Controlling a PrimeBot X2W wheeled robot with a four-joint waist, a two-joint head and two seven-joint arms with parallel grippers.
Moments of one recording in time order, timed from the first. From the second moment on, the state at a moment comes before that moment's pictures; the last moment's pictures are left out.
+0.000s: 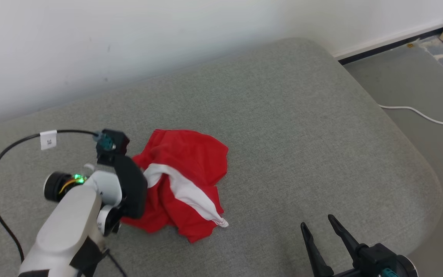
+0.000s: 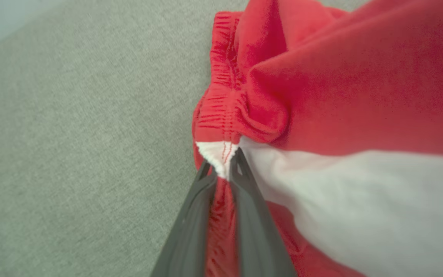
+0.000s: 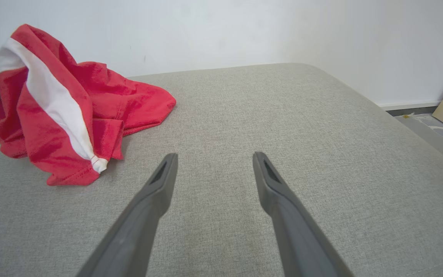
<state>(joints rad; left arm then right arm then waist) -0.73 0.25 -0.47 0.75 -0.50 -0.12 0.53 0.02 -0.11 0.22 0.16 0.14 0.13 -0.15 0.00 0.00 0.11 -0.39</state>
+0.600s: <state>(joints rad) -0.91 0.07 -0.43 0.54 -0.63 -0.12 0.23 0.01 -0.10 0.21 0.18 0.15 0.13 -0.16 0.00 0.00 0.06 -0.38</state>
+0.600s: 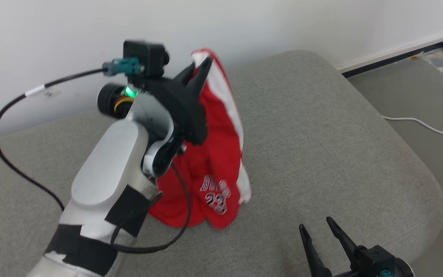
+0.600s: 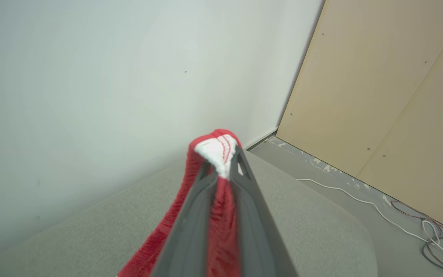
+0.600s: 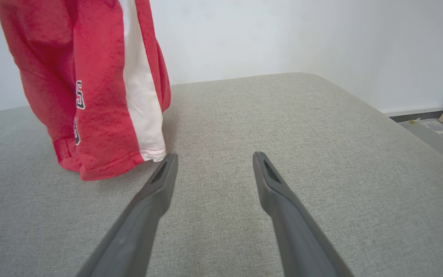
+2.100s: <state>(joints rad) -0.26 0.30 -0.58 0.43 -0.85 0.14 -0.16 0.03 -0.10 0.21 0.18 0.16 0.13 -0.16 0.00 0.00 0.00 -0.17</state>
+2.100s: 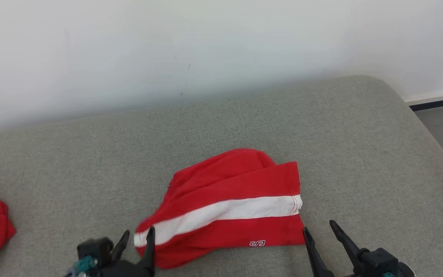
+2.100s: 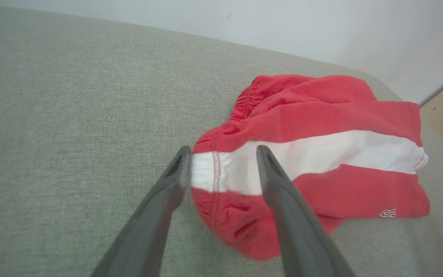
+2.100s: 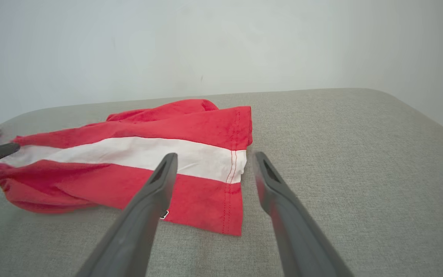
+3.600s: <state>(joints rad) 0.19 0.10 0.04 0.17 -0.21 -0.11 -0.26 0.13 -0.08 0.06 0.21 0.15 0.13 -0.18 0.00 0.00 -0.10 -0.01</state>
